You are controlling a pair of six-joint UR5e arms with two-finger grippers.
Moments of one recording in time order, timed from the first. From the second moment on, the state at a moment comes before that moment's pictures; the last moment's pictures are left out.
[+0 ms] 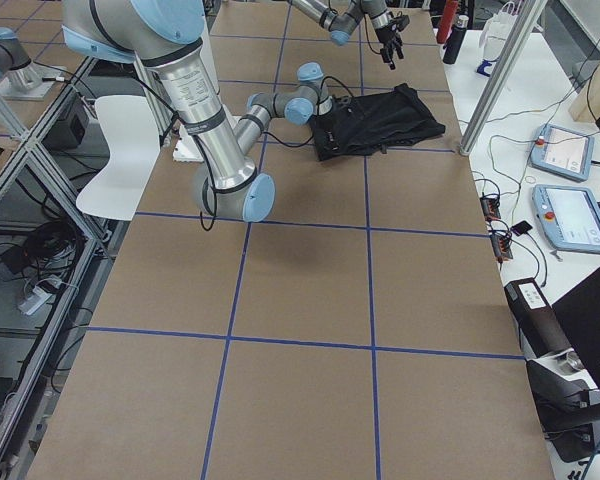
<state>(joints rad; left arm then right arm) -1.01 -2.07 -1.20 -2.57 -1.93 -0.56 0.48 -0.89 1.59 -1.43 1.57 1.10</state>
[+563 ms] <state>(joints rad) -1.01 -2.06 -1.20 -2.58 -1.93 -0.56 0.54 -0.73 1.25 -1.16 1.62 1.33</state>
